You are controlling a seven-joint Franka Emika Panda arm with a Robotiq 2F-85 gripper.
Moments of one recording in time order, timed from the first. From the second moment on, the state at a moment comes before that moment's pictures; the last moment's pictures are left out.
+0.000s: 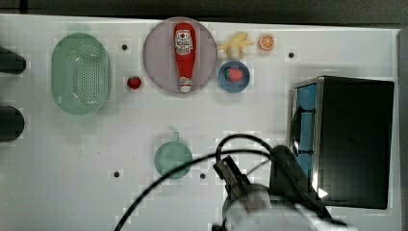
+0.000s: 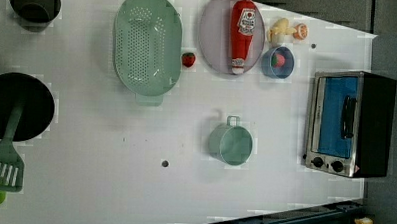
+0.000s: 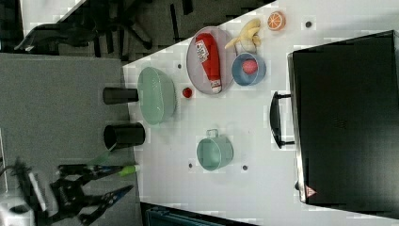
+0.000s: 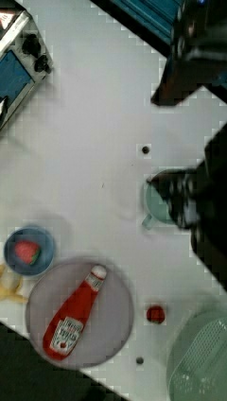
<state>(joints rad) 0.00 -0.51 -0.08 -2.05 -0.03 0.04 0.14</state>
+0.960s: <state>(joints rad) -0.02 -0.27 -0.26 -2.18 -0.11 0.41 -0.48</state>
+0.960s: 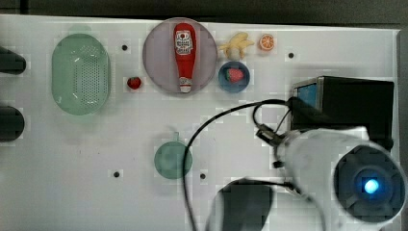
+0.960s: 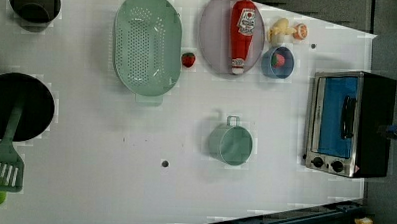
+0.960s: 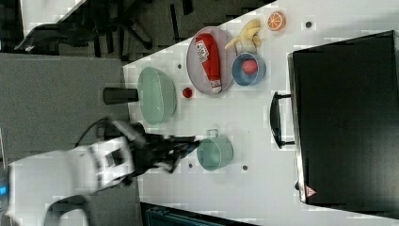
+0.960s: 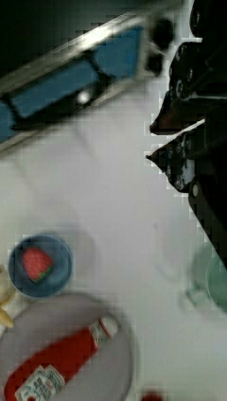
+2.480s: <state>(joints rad) -0.06 0.17 -0.44 -2.21 -0.13 0.79 -1.16</state>
